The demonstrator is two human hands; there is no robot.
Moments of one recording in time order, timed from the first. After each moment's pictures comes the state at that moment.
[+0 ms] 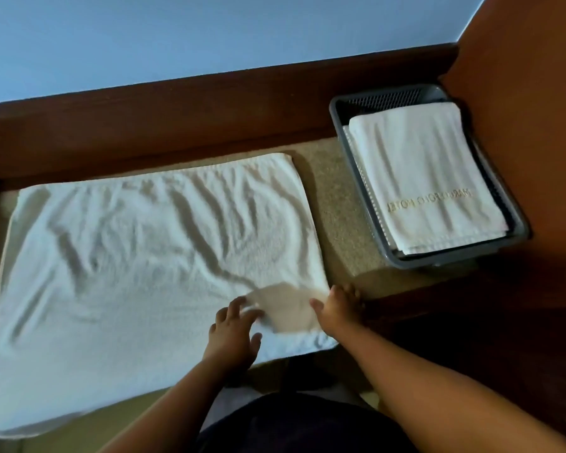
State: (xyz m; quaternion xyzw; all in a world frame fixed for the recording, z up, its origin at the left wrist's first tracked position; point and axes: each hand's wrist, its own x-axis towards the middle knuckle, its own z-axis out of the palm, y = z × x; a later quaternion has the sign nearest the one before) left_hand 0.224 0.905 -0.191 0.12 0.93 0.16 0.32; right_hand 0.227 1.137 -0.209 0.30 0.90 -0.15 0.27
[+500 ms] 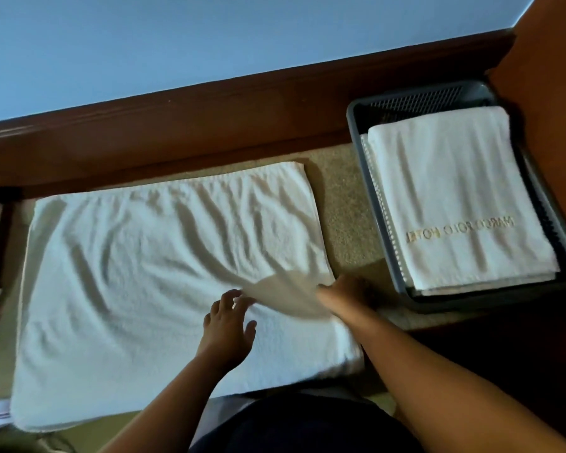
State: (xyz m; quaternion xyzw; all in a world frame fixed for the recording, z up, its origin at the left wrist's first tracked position) left_hand 0.166 0.925 -0.184 0.05 0.95 0.16 0.26; right_hand 0.133 1.169 -0.196 0.34 0.84 -0.22 0.35
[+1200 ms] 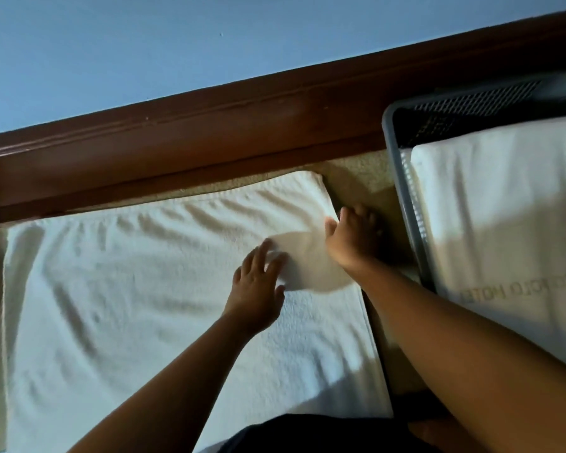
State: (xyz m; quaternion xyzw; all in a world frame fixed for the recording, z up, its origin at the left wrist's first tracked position) left_hand 0.009 0.968 -0.225 0.17 0.95 0.15 0.22; right_hand -0.053 1.186 -0.235 0.22 0.94 -0.16 0.19
